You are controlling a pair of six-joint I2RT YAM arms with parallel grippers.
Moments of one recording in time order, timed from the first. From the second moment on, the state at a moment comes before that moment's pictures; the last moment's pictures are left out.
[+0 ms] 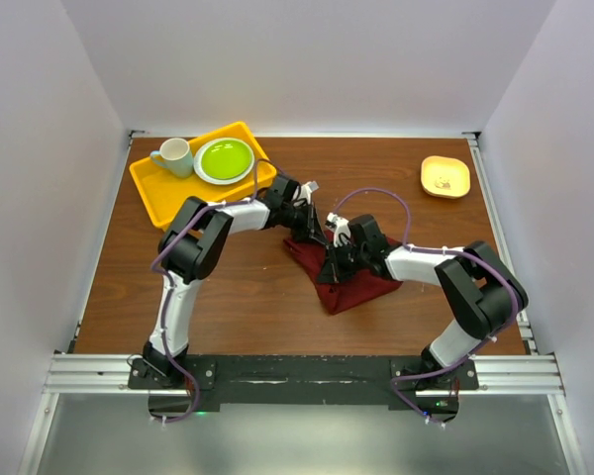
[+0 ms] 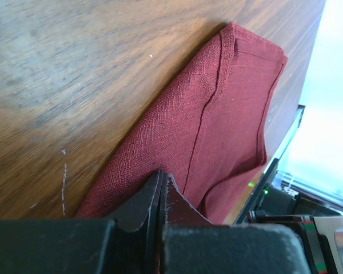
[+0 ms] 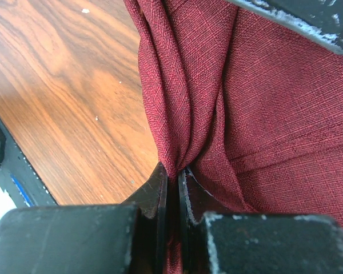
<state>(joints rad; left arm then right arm) -0.54 2.21 1.43 -0.09 0.67 -0.68 0.55 1.63 0.69 0.09 -0.49 0.35</state>
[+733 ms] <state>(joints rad) -0.35 2.04 1.17 -0.06 0.57 -0.70 0.61 1.68 0.76 0.07 -0.44 0.35</state>
